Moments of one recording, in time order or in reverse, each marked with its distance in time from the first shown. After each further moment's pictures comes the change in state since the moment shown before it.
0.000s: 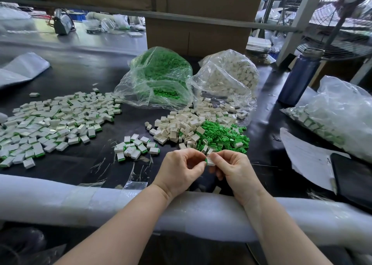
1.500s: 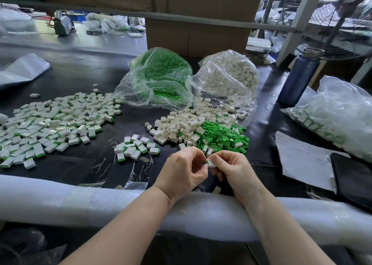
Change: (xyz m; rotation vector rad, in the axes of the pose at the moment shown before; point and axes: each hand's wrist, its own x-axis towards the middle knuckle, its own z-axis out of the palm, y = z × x) left_hand -0.002 0.001 0.003 0.178 0.013 0.176; right_hand 0.001 0.000 -0.002 0.040 -0.073 0.018
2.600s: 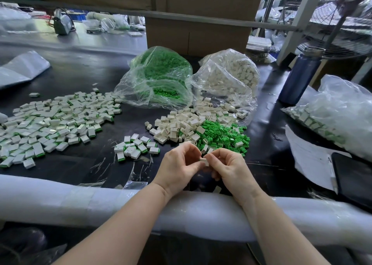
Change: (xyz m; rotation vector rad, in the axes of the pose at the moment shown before) left_hand 0.006 -0.006 -0.003 -0.214 -0.025 -0.274; right_hand 0.000 0.000 0.007 -0.142 0.003 -0.060
